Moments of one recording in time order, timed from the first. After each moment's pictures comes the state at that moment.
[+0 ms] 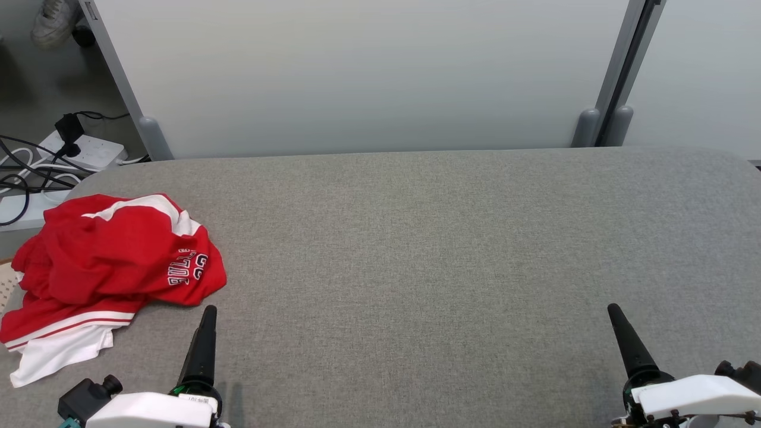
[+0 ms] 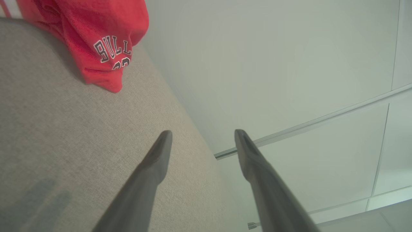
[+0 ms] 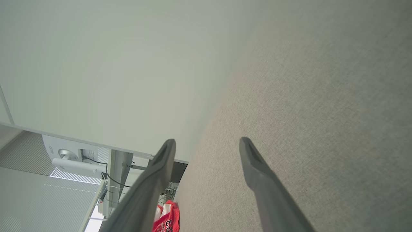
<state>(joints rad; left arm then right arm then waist) 0.01 0.04 0.00 0.25 -1.23 -0.12 0.00 -0.02 -0.06 0.04 0.27 1.30 0.12 0.00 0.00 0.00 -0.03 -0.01</state>
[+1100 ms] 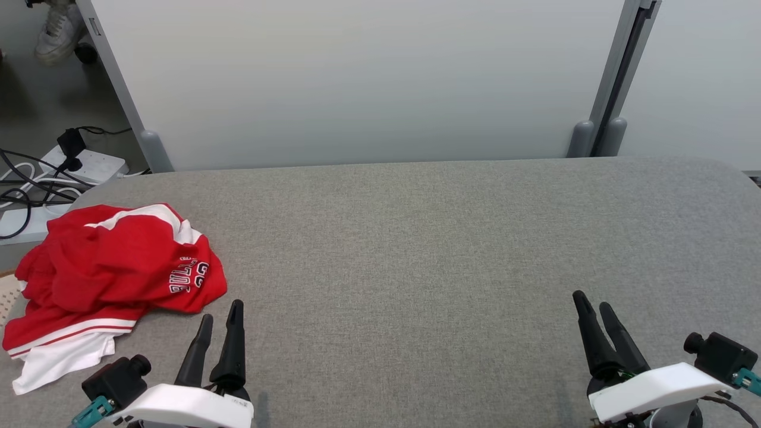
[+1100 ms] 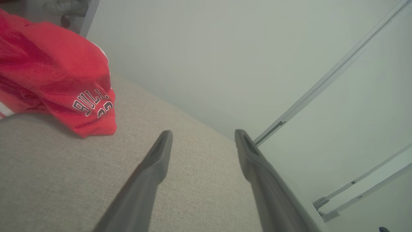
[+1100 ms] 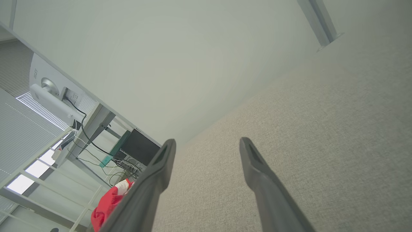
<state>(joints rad) 0.01 0.03 -0.06 0.20 -0.78 -0.06 -0.10 -0.04 -0.09 0.15 0.21 0.89 0.12 -0.09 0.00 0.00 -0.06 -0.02</state>
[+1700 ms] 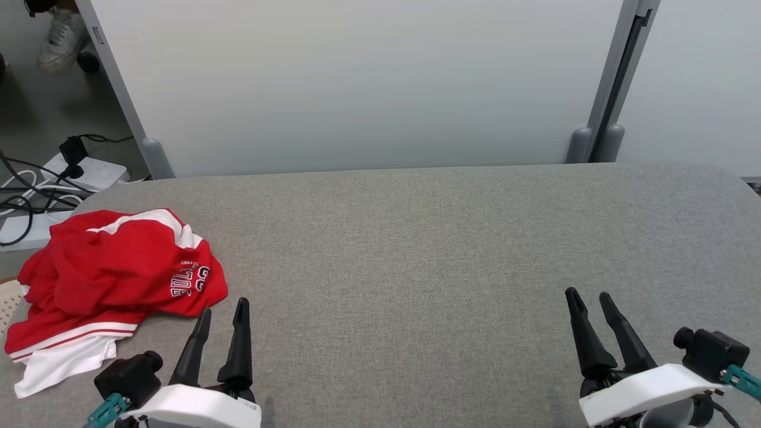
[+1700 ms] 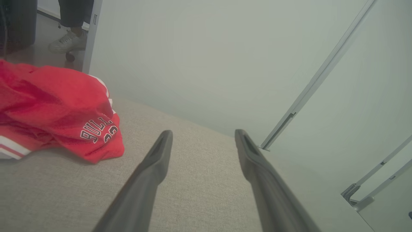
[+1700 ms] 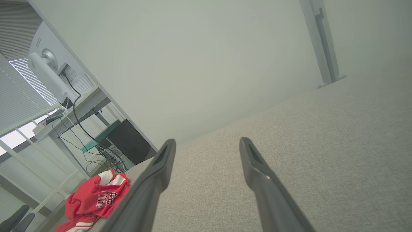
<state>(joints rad) 0.01 0.04 -0.08 0.19 -0.59 -0.04 -0.15 -0.04 -0.10 0.18 0.19 0.70 0.12 -0.15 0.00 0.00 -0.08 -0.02</state>
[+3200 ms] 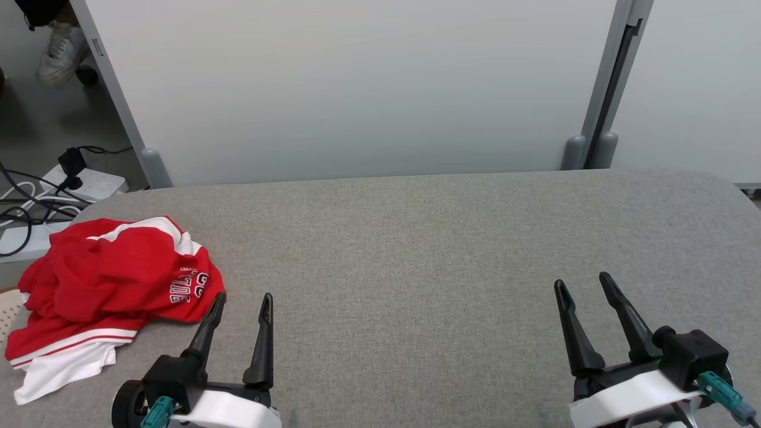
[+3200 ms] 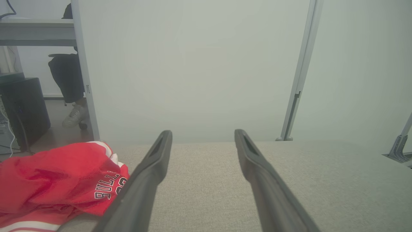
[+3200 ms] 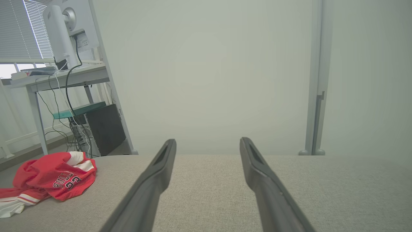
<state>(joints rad) 0.01 0.05 -0.13 0.16 -0.21 0.01 -0.25 -0.04 -0.09 0.18 0.15 0.28 0.13 -0.25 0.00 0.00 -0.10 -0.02</state>
